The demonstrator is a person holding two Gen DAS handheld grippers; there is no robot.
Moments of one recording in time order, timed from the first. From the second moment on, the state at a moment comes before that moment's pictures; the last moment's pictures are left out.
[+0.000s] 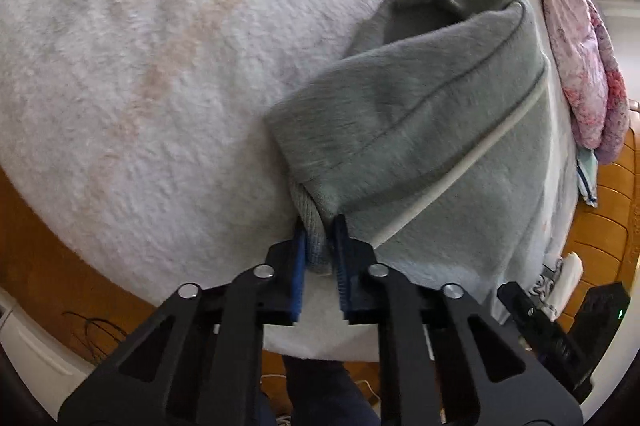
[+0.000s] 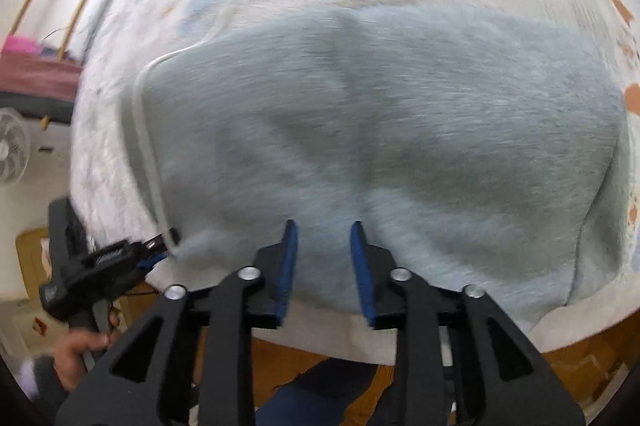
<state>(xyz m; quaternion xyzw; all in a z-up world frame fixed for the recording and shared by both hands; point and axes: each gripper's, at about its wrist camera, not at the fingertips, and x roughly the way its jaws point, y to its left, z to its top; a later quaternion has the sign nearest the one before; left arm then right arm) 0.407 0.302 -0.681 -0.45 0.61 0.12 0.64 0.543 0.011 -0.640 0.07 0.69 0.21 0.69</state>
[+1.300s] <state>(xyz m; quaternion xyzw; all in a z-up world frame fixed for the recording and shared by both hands) 0.459 0.282 -0.533 -0.42 0.51 0.06 0.75 0.550 -0.020 -0.595 0.30 0.56 0.26 0.73</state>
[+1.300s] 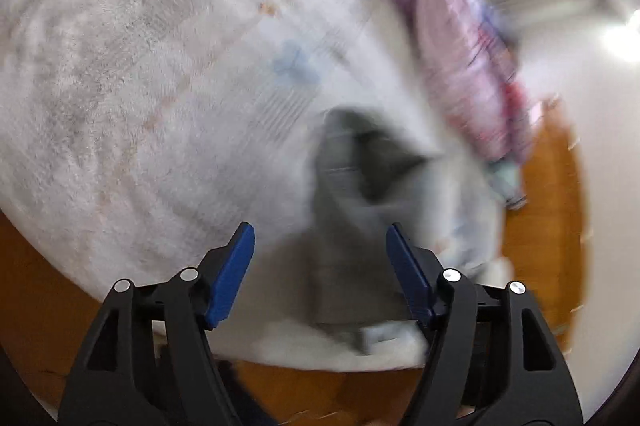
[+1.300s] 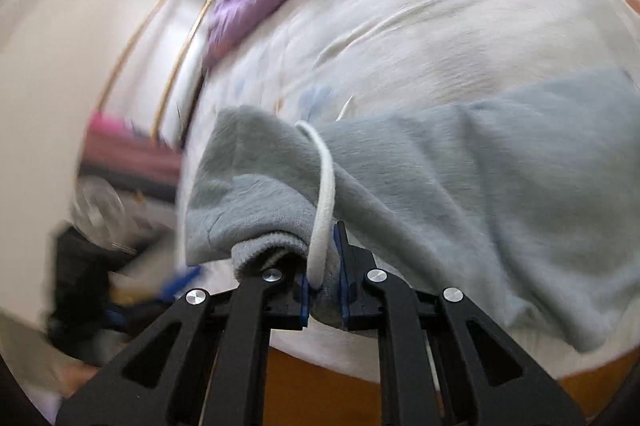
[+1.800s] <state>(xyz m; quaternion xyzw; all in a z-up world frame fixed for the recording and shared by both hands) 0.579 0.068 -0.617 -0.29 0.63 -0.09 0.72 0.516 -0.232 -0.657 0.41 0.56 0.03 0.72</state>
